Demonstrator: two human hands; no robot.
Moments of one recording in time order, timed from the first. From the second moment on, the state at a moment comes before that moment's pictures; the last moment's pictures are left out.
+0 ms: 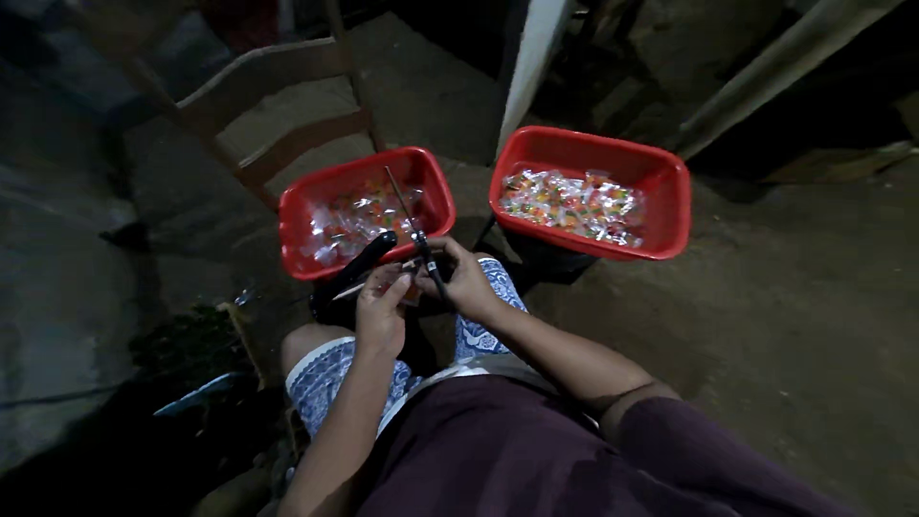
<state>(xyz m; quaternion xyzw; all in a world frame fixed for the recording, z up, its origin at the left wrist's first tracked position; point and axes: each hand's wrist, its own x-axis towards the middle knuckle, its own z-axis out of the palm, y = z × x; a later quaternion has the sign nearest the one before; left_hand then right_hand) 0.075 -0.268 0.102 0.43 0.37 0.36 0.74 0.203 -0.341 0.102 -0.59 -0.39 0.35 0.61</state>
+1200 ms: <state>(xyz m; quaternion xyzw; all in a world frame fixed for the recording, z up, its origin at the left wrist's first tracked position) 0.091 -0.171 -0.023 0.75 0.32 -0.16 0.55 0.331 -0.117 -0.055 -0.85 -0.17 0.41 0.28</state>
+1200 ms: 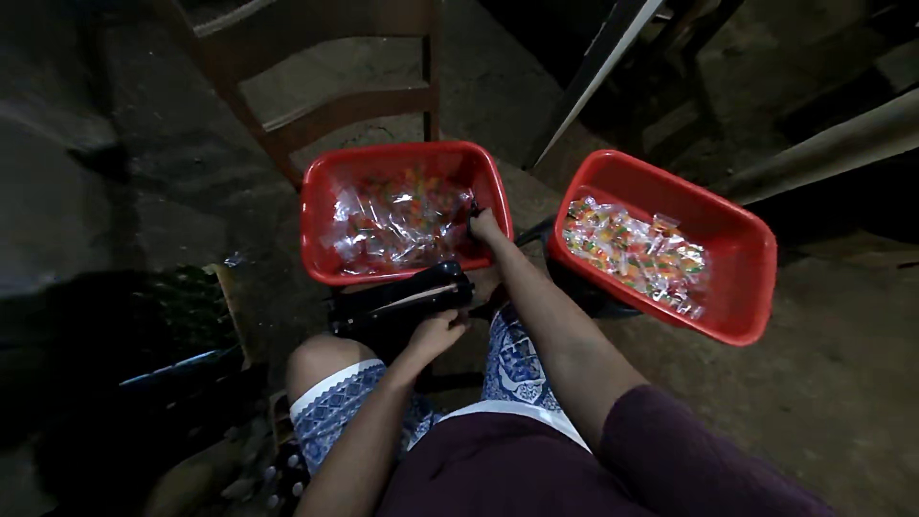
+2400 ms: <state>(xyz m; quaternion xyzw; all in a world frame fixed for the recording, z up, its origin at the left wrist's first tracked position) 0.095 -0.170 -0.024 0.77 0.25 -0.26 0.53 0.373 -0.028 -0.054 -0.88 -0.36 0.28 0.09</state>
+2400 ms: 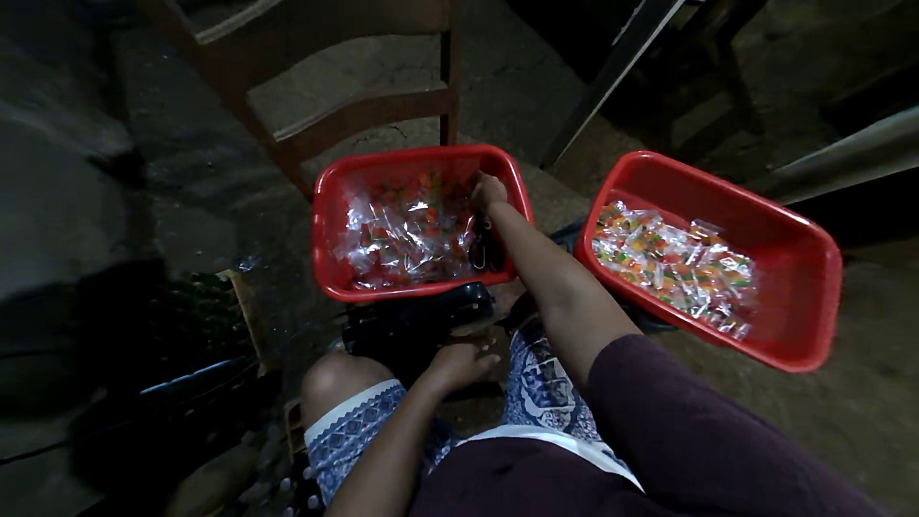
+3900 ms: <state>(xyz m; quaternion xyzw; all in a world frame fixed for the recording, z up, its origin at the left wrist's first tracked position) 0.026 -0.275 0.076 0.65 0.27 0.51 0.49 0.173 -0.336 0.095 -0.51 -0.49 0.29 0.65</state>
